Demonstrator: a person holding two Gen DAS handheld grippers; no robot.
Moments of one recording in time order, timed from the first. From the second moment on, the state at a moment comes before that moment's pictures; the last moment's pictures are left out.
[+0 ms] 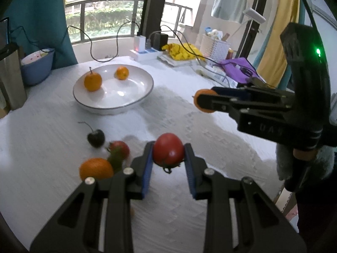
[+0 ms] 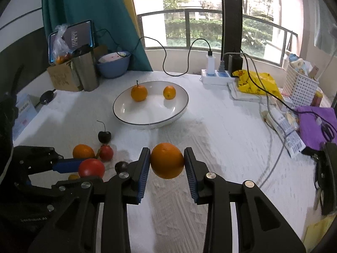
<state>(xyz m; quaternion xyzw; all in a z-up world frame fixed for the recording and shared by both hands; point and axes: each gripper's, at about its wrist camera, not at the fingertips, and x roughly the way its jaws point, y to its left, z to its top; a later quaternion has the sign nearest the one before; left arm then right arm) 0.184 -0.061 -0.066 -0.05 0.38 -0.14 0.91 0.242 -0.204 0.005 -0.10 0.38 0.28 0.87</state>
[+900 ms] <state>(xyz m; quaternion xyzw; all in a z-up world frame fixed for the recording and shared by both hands) 0.273 0.013 -0.057 -0.02 0.35 -0.09 0.93 0.310 -0.139 0.000 -0.12 0.39 0.30 0.86</state>
